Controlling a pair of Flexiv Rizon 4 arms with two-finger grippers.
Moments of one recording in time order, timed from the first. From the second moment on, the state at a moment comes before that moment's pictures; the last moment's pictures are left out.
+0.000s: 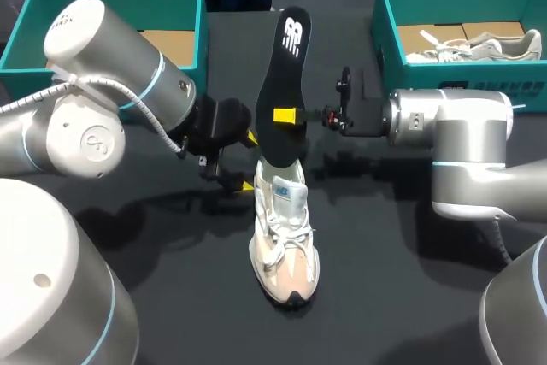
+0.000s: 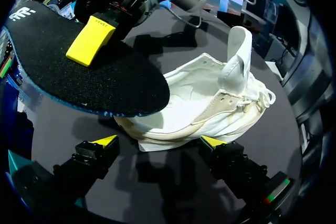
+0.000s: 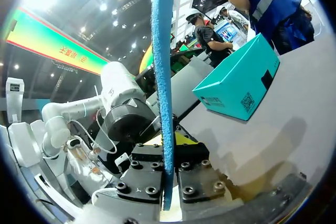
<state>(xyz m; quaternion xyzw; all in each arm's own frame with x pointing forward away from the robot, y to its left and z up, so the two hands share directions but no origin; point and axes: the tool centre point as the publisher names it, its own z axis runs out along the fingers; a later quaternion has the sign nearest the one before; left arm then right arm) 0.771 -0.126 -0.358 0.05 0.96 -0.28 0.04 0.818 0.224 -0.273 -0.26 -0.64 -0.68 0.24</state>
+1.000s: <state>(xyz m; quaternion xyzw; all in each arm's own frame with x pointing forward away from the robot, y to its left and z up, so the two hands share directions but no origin) 0.771 -0.126 -0.358 0.05 0.96 -0.29 0.04 0.808 0.220 -0.292 -0.23 -0.64 -0.70 0.22</state>
